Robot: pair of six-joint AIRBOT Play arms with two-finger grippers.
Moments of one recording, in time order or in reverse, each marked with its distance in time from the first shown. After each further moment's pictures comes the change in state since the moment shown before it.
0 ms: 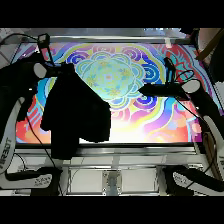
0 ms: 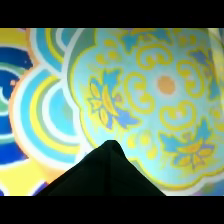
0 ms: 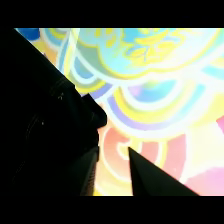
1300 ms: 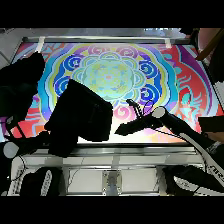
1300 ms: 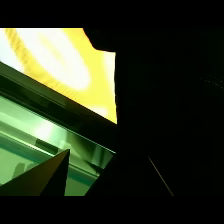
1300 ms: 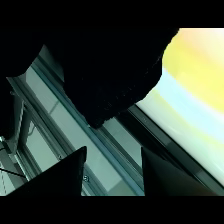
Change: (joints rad) left arm 0.328 1.078 -0.961 0.104 -0.634 -0.280; right arm 0.341 -0.010 -0.353 0.203 0.118 -0.174
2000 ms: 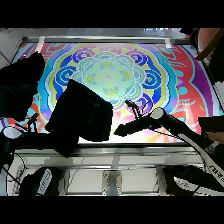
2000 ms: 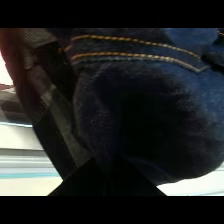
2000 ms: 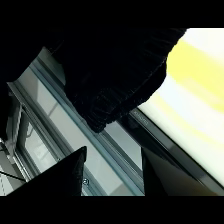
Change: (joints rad) left arm 0.178 -0.362 -0.020 -0.464 -0.029 0.468; right arm 0.021 -0.020 -0.006 0.014 -0.023 -0.004
